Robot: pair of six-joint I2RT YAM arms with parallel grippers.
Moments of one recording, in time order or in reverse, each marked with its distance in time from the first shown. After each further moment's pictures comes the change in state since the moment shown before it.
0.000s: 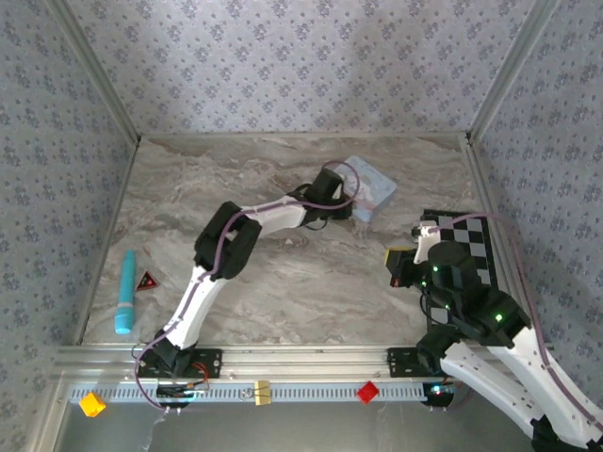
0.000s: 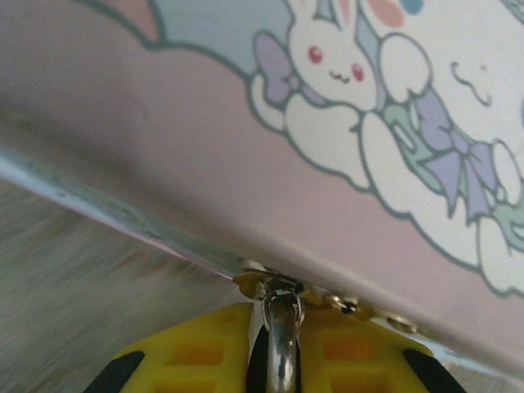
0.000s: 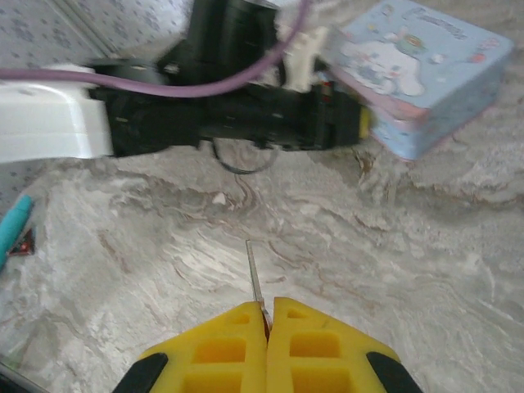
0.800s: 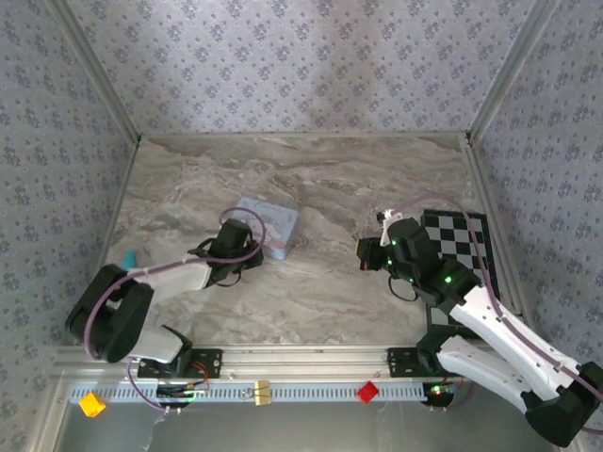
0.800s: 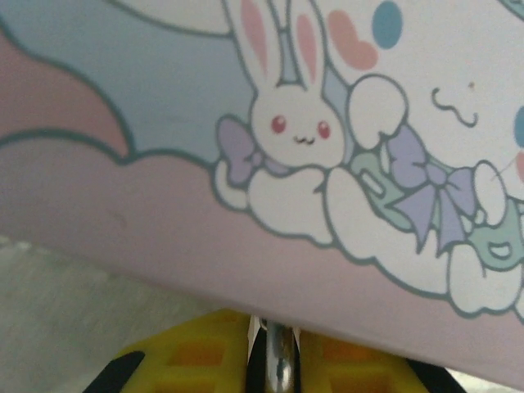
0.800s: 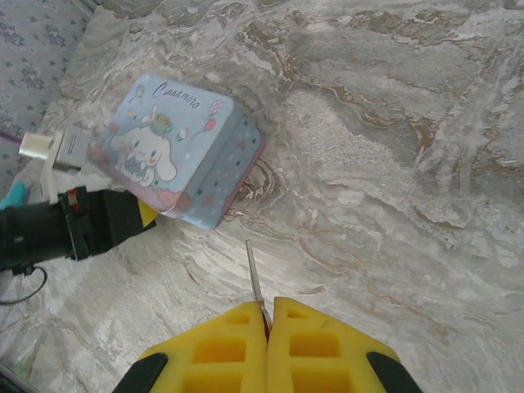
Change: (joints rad) left arm 0.169 -0.937 -1.128 0.055 -0.161 -0.129; right arm 0.003 0.287 -0.048 0.269 -0.090 0.062
